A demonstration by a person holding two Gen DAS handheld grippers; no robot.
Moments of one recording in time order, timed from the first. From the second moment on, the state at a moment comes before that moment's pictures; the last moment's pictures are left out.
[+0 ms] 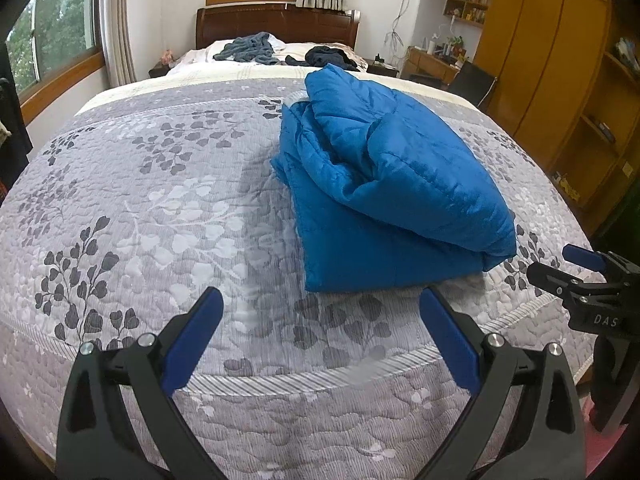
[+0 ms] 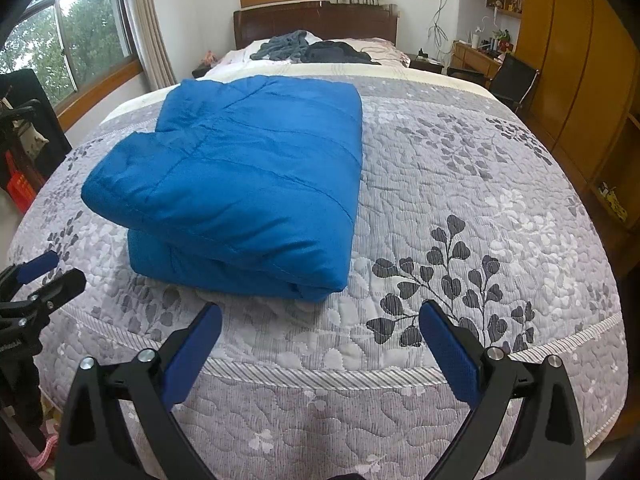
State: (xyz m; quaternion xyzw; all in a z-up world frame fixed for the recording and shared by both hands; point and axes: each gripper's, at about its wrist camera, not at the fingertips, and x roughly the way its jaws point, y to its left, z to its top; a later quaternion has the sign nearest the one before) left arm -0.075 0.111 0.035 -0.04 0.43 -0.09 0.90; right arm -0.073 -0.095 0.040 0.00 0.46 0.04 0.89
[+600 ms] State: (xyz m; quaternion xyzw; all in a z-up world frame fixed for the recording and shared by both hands) left arm -0.076 0.110 0.035 -0.04 0.43 -0.09 0.90; right arm -0.073 -0.095 0.039 0.00 0.45 0.04 0.89
